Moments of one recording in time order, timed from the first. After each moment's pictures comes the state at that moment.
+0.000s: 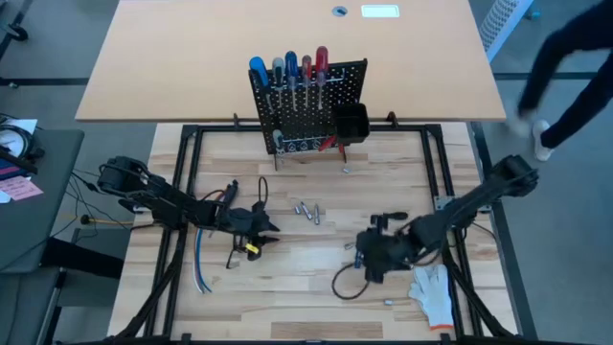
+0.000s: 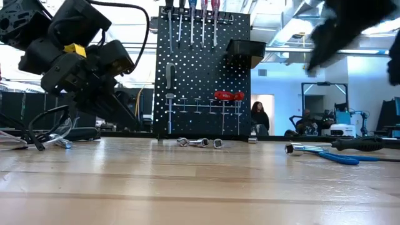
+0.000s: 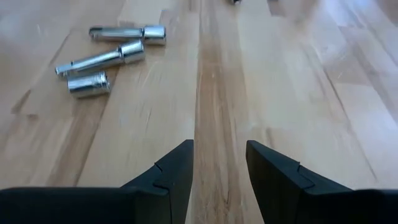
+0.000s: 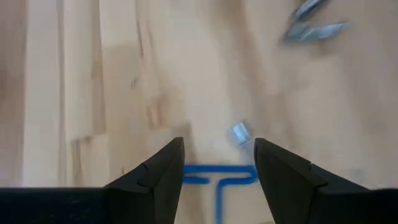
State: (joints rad) left arm -0.19 1.49 0.37 0.57 -0.12 -0.20; right arm 0.51 1.45 0.94 -0.54 0.38 0.61
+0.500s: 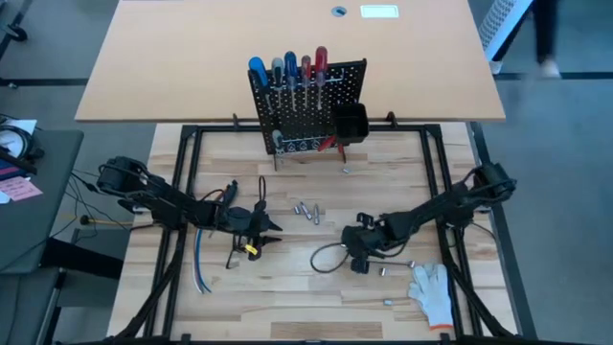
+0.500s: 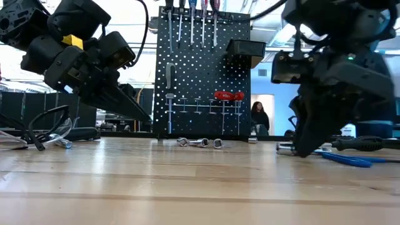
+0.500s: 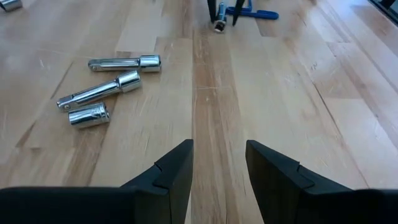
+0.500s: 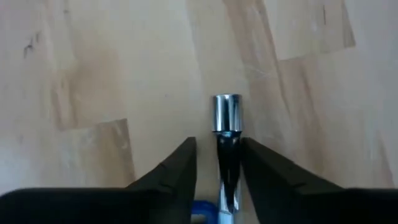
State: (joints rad) left arm -0.19 1.49 0.37 0.64 -0.12 -0.13; right arm 0.32 1.71 0.78 -0.23 0.16 0.50
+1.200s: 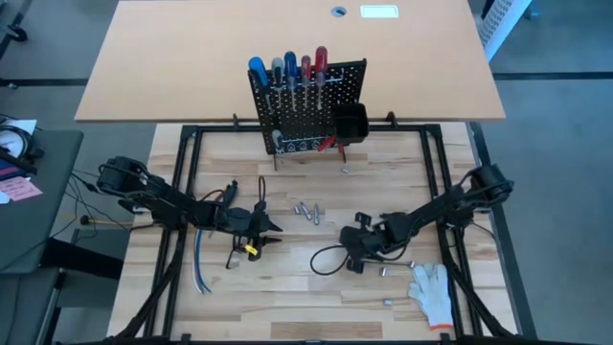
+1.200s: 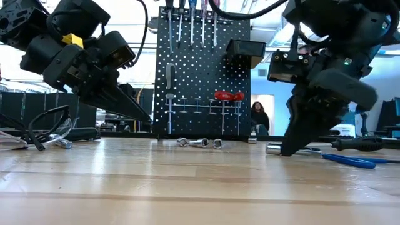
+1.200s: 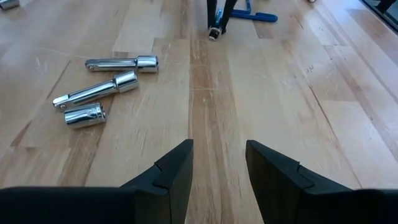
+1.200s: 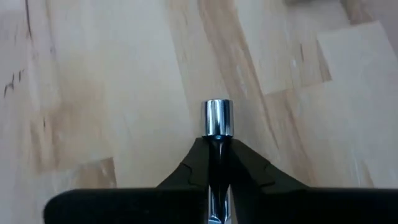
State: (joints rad) left arm -0.20 1.49 0.37 0.65 -0.12 -0.15; right arm 0.34 1.75 0.76 -0.09 0.31 0.50
